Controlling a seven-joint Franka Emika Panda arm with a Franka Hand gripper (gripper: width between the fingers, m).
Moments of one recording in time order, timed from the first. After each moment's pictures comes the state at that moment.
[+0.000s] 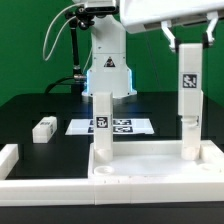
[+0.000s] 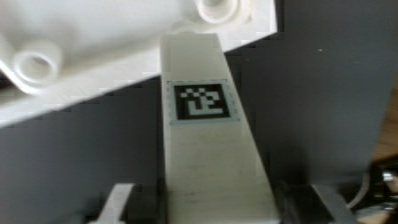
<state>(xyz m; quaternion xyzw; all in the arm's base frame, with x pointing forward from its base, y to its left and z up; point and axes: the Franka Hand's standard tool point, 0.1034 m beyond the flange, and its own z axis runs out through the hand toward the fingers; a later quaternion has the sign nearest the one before) 0.610 0.093 0.194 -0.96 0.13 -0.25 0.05</state>
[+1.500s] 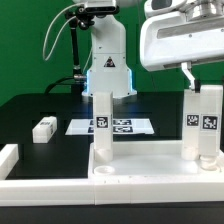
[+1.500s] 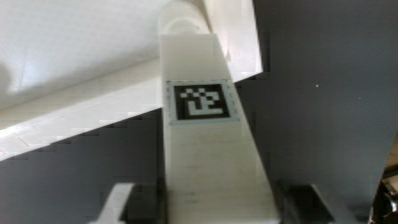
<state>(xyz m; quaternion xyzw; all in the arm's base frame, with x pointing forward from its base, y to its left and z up) 0.622 0.115 0.148 -0.96 0.15 -0.23 0.05</state>
